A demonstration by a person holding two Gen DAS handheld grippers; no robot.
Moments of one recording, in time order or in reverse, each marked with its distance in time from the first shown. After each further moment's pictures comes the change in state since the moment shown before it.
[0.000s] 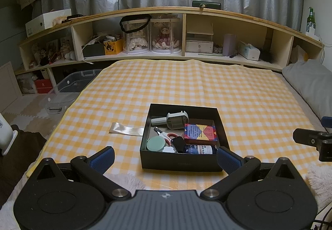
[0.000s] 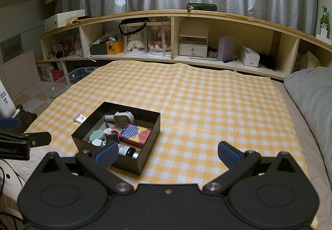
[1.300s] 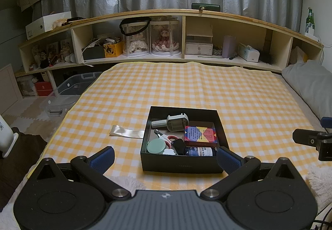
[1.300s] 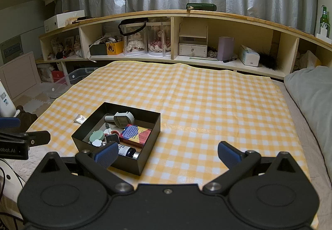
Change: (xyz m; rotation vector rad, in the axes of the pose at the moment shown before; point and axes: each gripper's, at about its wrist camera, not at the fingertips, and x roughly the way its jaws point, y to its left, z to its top) left arm -0.004 -0.001 0.004 0.001 -0.010 -0.001; right arm 0.000 0.001 0.000 0.005 -0.001 -0.001
